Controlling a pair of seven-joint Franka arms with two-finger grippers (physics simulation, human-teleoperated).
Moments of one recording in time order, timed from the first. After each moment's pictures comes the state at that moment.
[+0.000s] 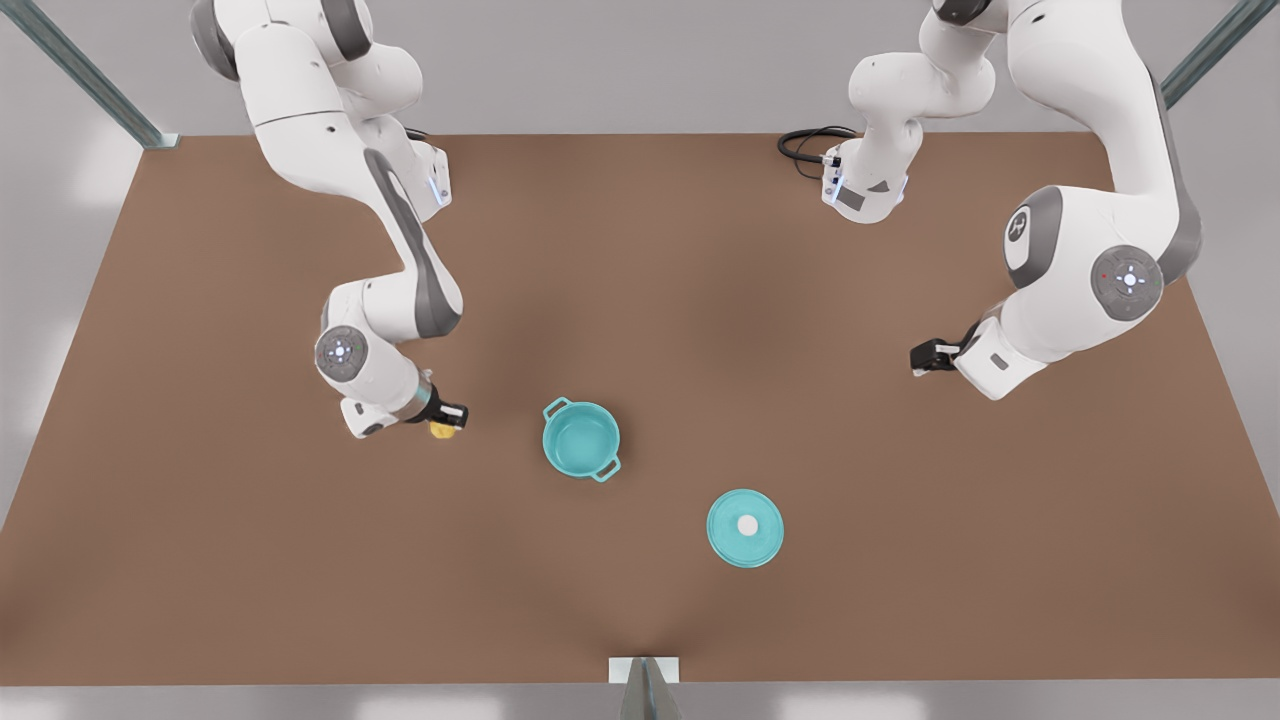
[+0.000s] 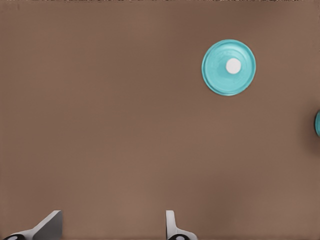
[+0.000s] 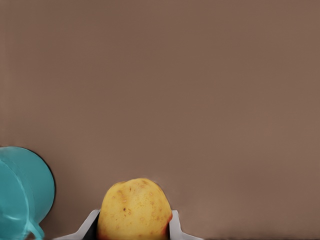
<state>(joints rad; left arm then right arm) -0.03 0.17 -0.09 -1.59 -0.05 1.65 -0.07 0.35 0.35 -0.05 -1.90 0.18 2.23 0.42</state>
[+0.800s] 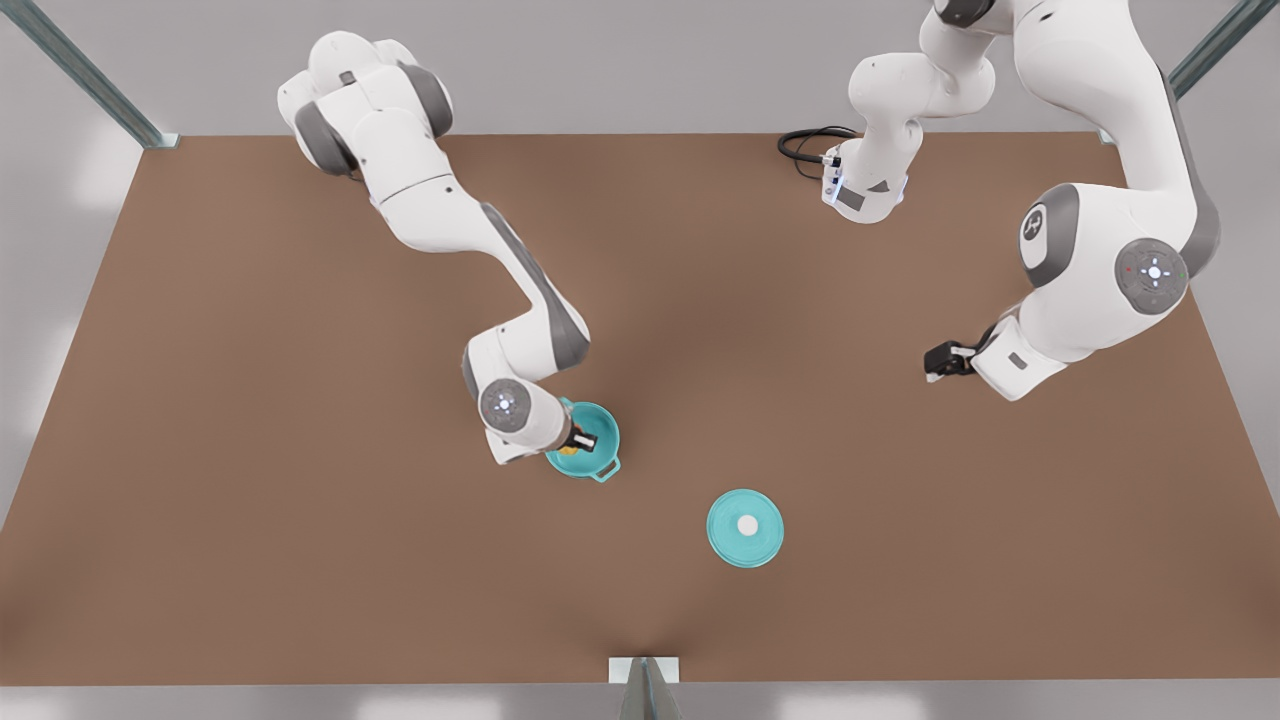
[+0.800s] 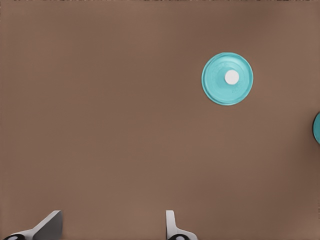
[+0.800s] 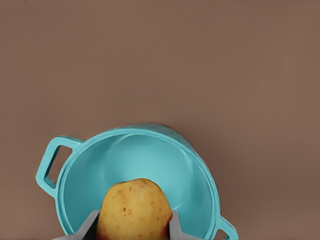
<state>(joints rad) -0.01 0.18 -0.09 -1.56 -0.04 1.68 -0.02 0.58 0.78 -0.07 -1.35 0.29 2.07 0.77</state>
